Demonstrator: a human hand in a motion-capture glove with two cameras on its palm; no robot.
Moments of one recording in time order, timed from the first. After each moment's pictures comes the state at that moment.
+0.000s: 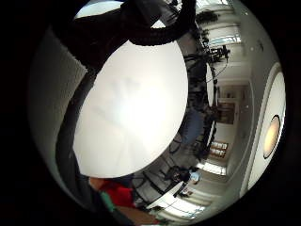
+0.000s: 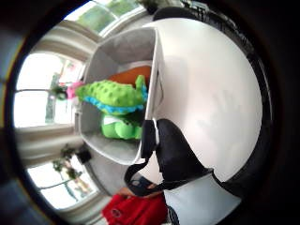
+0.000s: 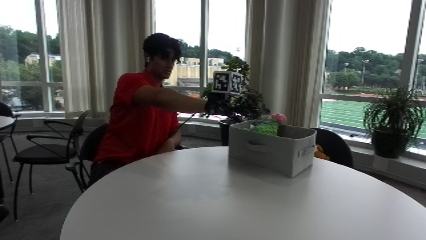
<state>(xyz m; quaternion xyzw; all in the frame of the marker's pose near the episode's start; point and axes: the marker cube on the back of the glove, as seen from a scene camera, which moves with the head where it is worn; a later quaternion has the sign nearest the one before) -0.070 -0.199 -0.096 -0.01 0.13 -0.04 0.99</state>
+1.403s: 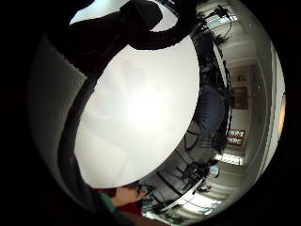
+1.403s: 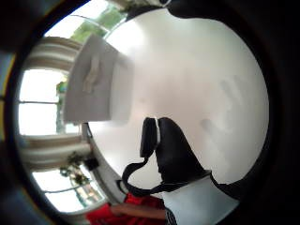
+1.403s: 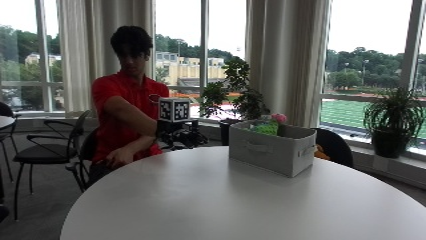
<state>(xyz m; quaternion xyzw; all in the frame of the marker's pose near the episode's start) 0.087 -0.080 -0.012 0.01 0.08 0.04 1.00</state>
